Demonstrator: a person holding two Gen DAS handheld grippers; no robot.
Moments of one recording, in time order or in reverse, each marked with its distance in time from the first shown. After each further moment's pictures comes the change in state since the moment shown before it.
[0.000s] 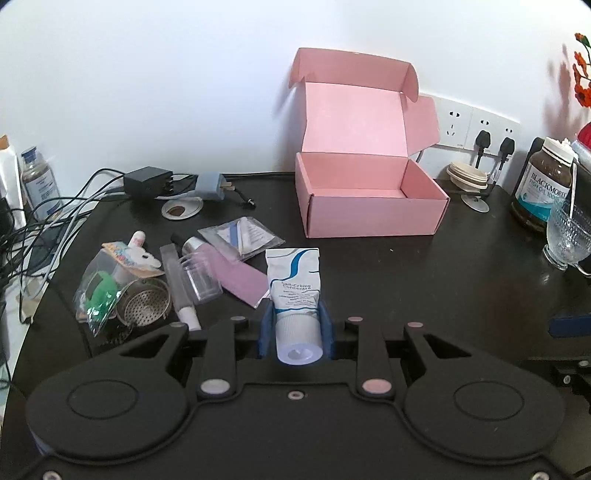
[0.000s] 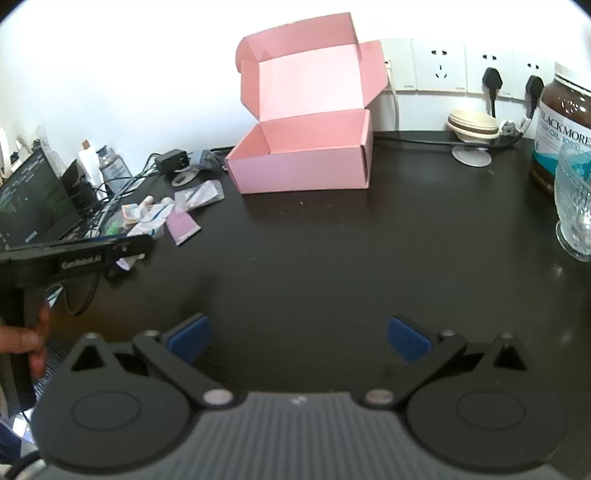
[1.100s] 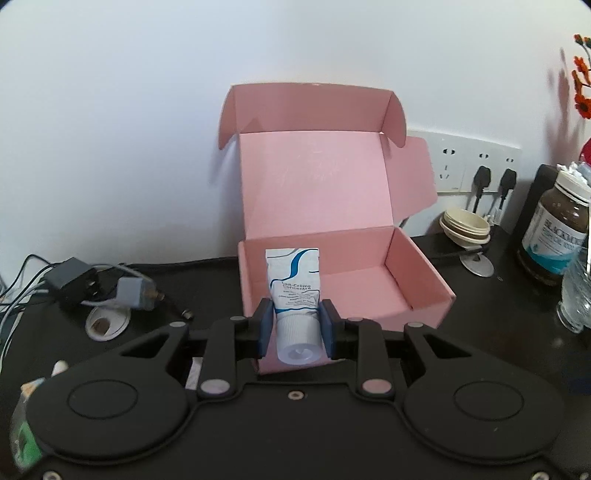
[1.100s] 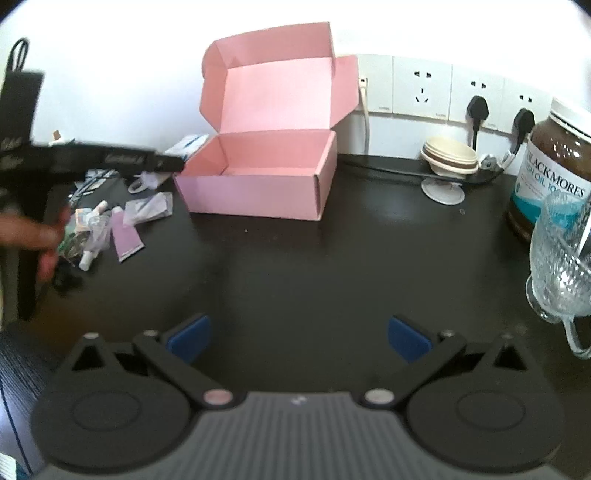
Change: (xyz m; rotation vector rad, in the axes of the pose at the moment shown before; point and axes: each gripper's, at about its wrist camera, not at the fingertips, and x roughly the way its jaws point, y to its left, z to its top) left arm 0.099 -0.043 0.091 0.058 -0.075 -0.052; right arm 0.020 -0.031 0.031 -0.087 -0.017 -0.109
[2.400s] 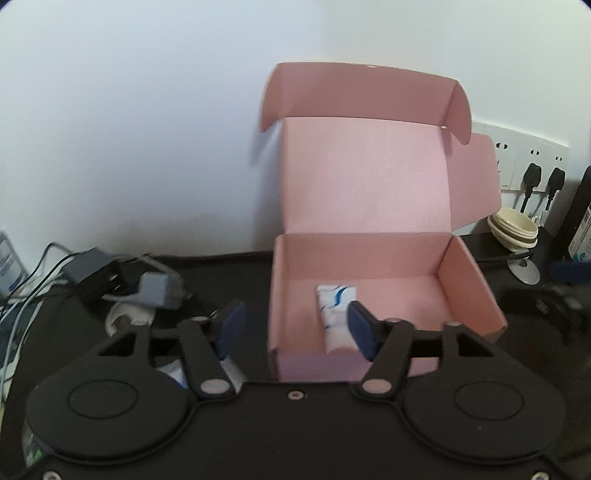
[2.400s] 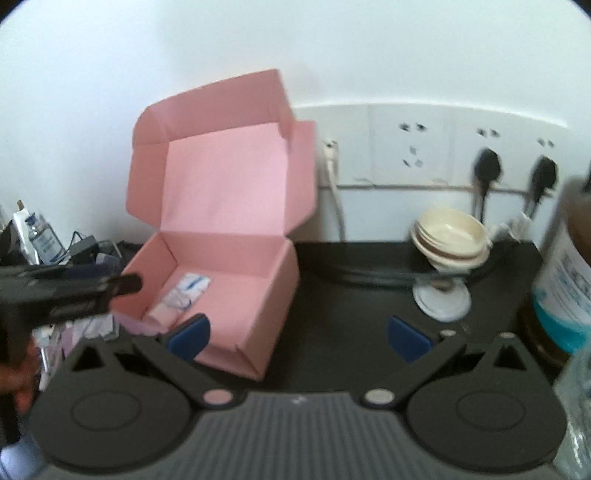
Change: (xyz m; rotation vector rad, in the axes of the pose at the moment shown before) left arm 0.012 0.018 0.003 -0.032 0.056 0.125; right arm 0.073 -0.039 0.111 0.067 -0.103 -0.004
